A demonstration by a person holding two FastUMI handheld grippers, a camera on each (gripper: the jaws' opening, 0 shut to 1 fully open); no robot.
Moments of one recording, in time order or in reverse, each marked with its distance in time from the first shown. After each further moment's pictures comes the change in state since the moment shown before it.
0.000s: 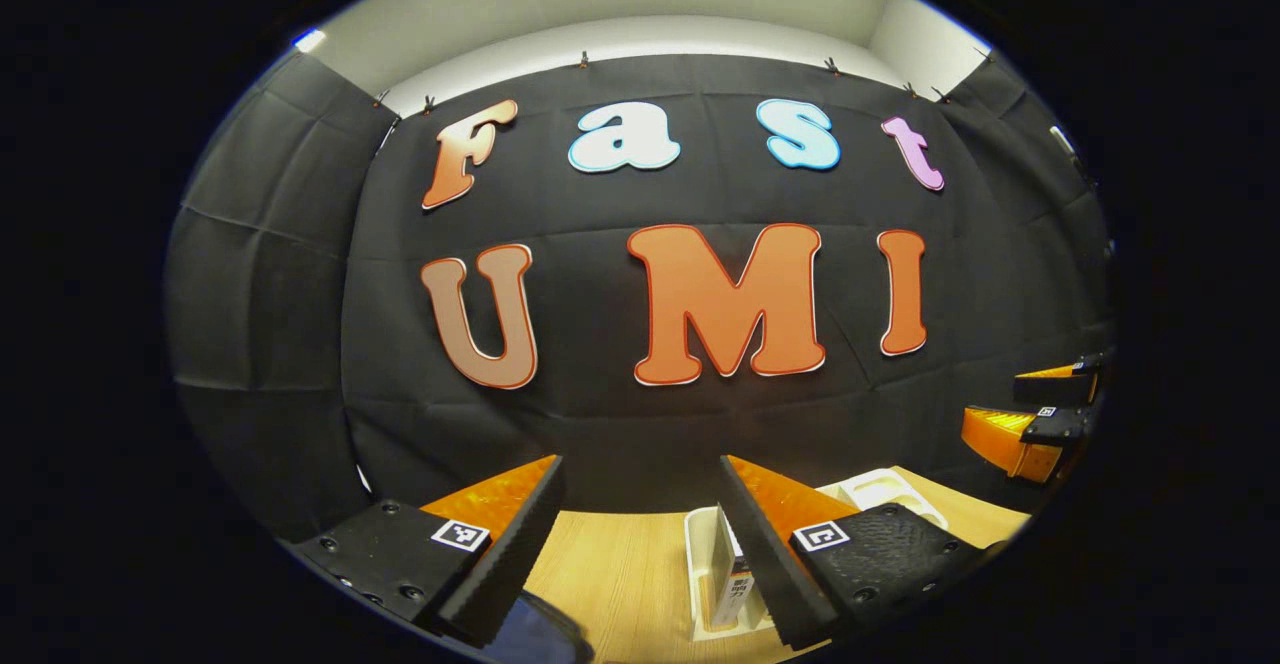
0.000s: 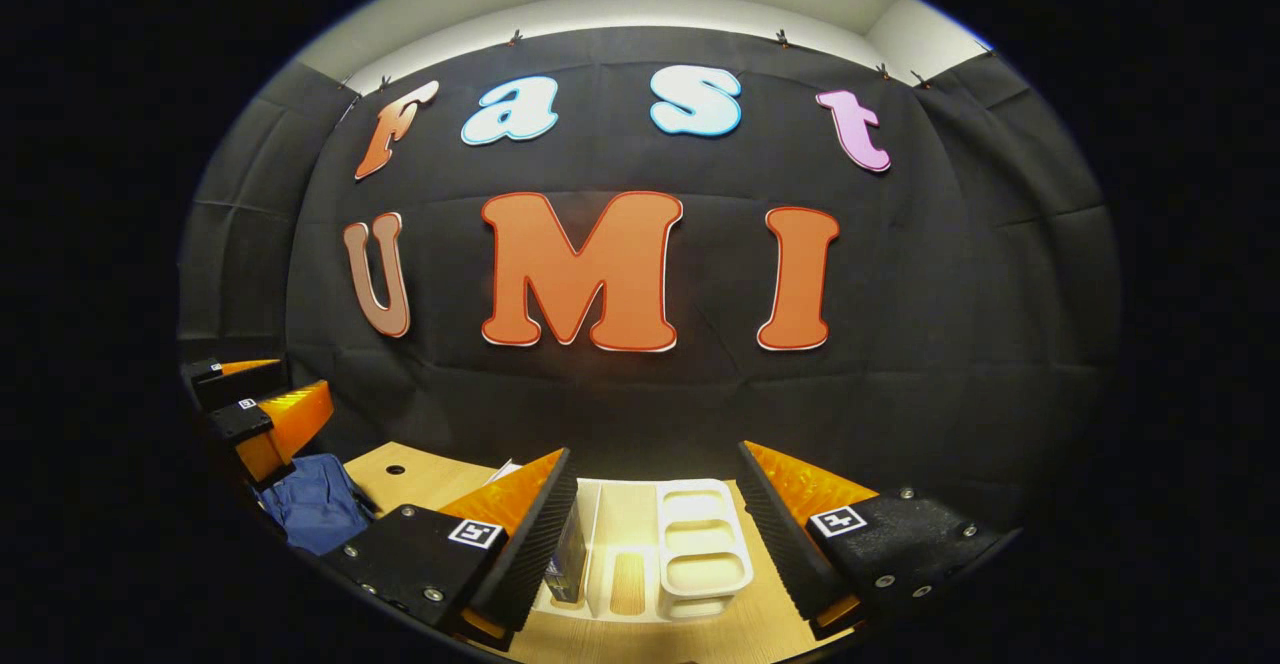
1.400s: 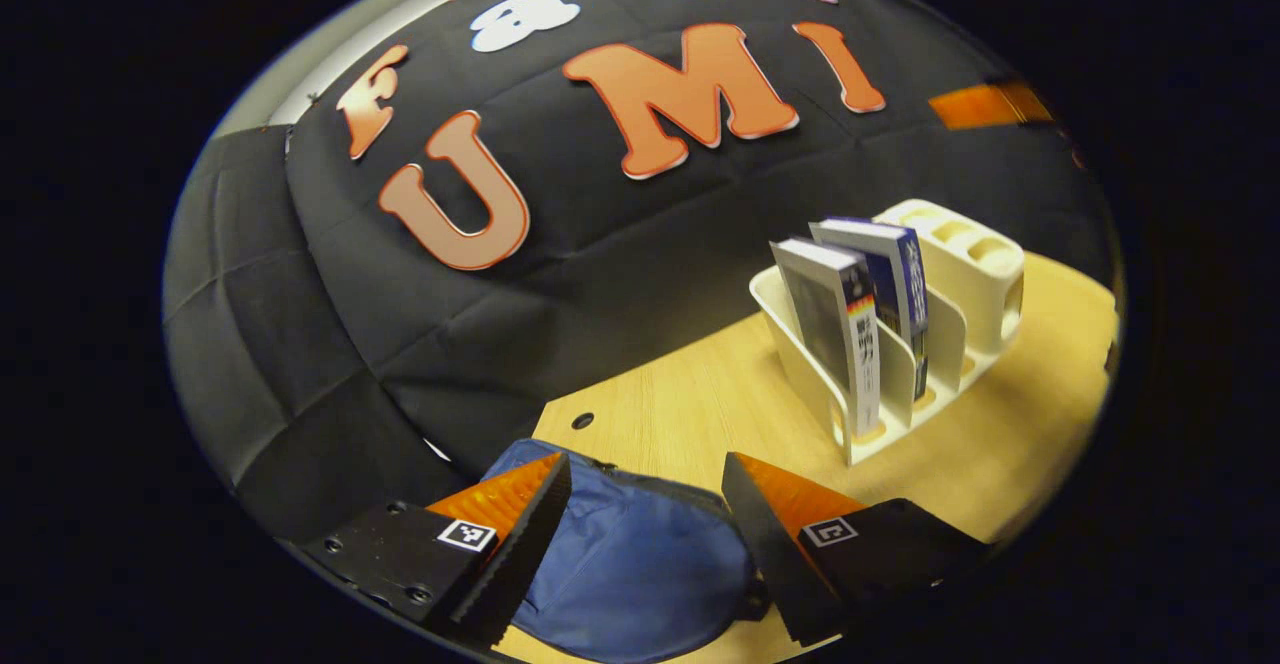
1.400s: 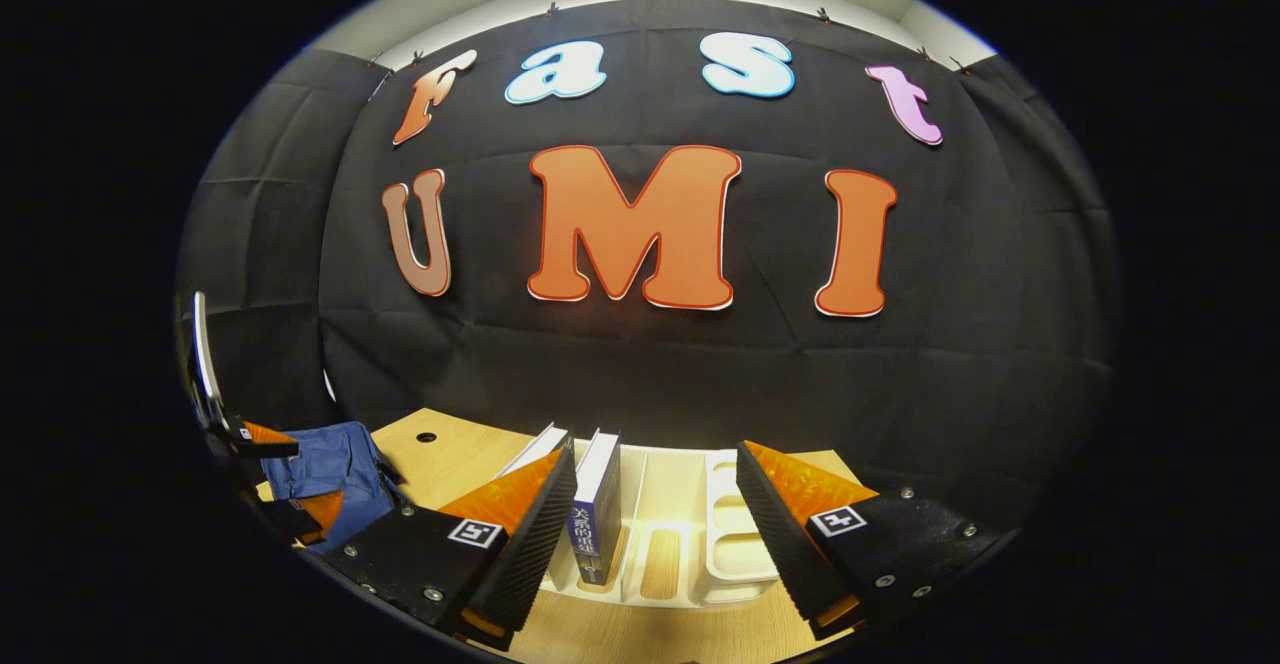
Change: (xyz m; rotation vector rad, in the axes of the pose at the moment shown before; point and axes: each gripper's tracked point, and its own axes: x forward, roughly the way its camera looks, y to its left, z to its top) left arm -0.045 0.095 -0.203 0.487 0.461 -0.050; right arm 0.014 0.039 -0.041 -0.032 0.095 0.110
